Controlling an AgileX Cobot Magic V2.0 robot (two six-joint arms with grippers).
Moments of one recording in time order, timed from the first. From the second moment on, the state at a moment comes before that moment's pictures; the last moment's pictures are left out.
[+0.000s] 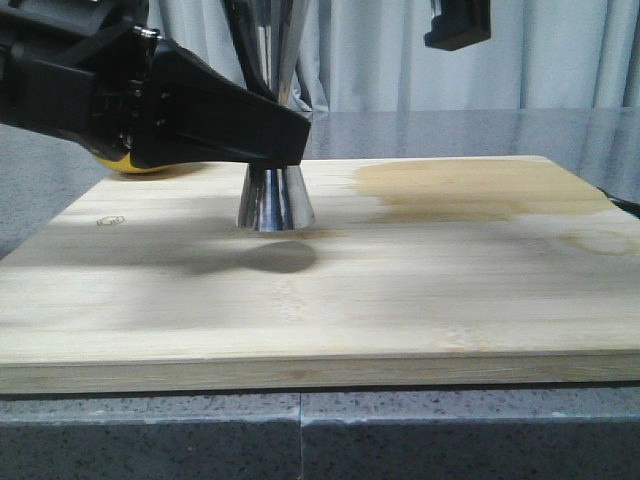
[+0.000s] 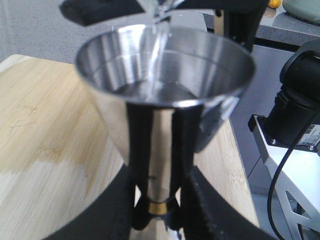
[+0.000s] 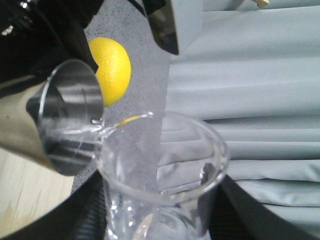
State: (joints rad) left arm -0.36 1.64 -0.84 1.56 -1.16 -1.03; right arm 0.69 1.25 -0.92 -1.59 -0.05 0.13
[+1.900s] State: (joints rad) left arm -0.36 1.64 -0.84 1.57 -1.16 -1.03; right arm 0.69 1.25 -0.92 -1.76 -0.06 0.13
